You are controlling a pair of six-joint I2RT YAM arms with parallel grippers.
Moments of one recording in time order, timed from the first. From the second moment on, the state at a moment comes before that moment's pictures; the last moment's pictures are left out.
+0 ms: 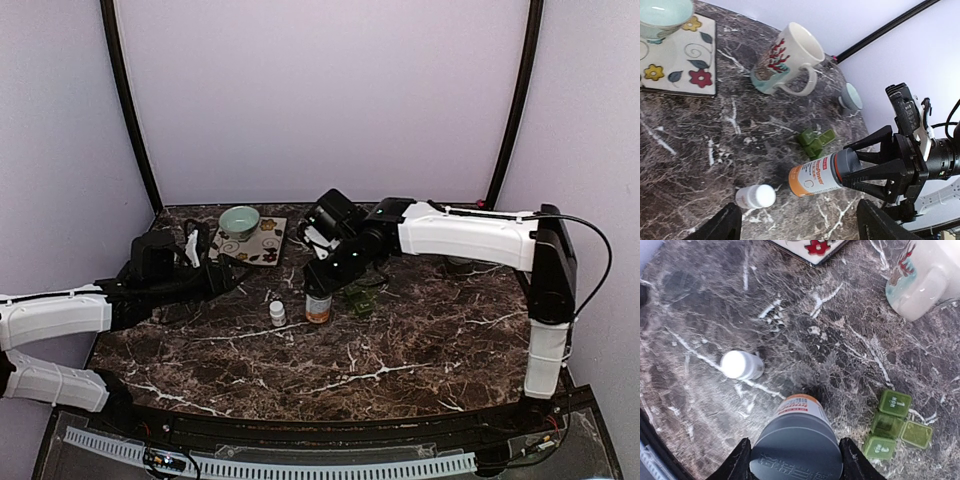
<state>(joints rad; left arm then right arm) -0.59 1.09 0.53 0.14 0.21 -0.75 0.99 1.99 1.71 -0.76 0.06 0.31</state>
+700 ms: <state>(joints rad) -0.56 1.22 0.52 0.64 0.74 -0.96 0.99 1.41 1.21 -0.23 -0.19 0.49</state>
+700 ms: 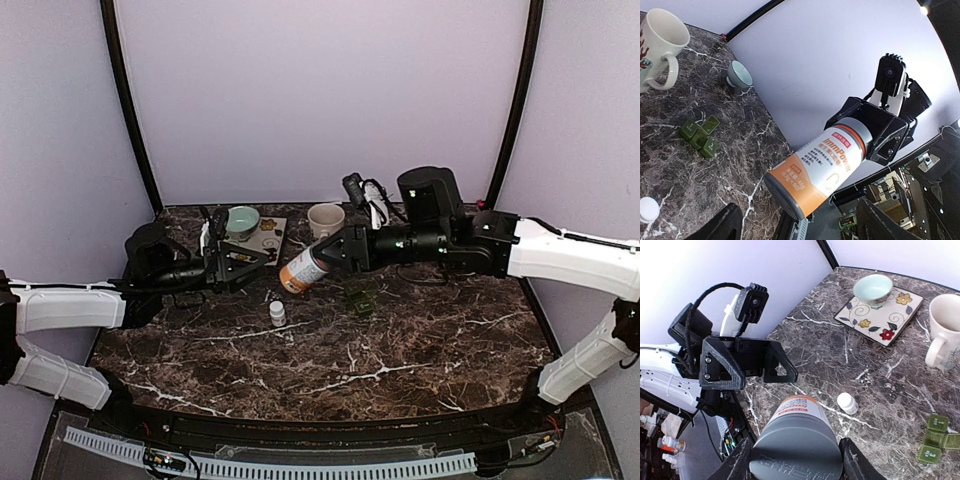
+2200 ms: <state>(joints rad) -0.57 1.26 0.52 0.92 0.95 -1.07 0.99 1.45 1.11 0.20 -0.39 0.74</state>
